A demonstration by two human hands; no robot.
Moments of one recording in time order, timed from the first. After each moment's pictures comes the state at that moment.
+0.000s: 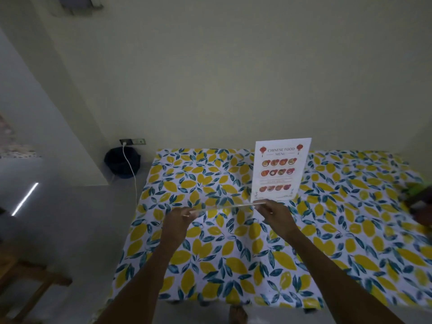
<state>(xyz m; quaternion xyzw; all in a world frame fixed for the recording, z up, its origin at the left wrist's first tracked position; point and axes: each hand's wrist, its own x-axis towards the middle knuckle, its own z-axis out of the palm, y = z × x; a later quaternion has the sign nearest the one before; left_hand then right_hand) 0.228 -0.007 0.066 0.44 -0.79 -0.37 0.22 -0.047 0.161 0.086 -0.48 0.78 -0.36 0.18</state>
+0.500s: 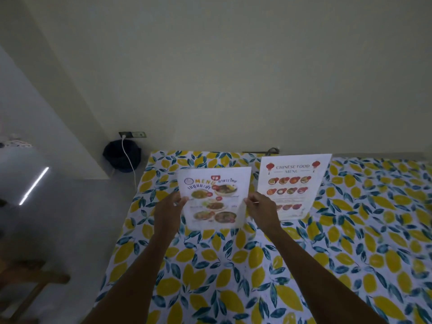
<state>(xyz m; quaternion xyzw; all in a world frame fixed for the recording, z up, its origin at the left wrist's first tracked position) 0.144 -0.099 0.081 0.55 -0.72 -0.34 0.26 -0.098 0.032 0.059 -0.42 0.82 -0.35 0.20</state>
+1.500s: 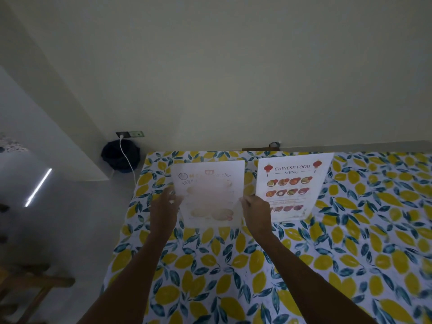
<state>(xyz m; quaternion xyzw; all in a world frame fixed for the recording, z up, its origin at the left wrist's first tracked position) 0.125 -0.124 0.082 0.57 -0.72 -0.30 0.25 -0.088 0.012 0.053 -0.40 0.84 -0.36 0.11</state>
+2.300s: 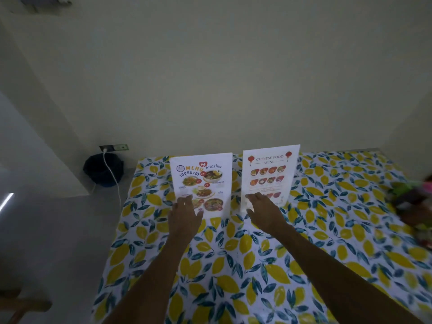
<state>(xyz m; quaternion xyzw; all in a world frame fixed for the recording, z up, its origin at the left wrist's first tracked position) 0.128 -0.039 0.076 0.51 -0.84 -0.19 0.07 -0.085 0.102 0.092 -0.50 0.85 -0.11 0.13</state>
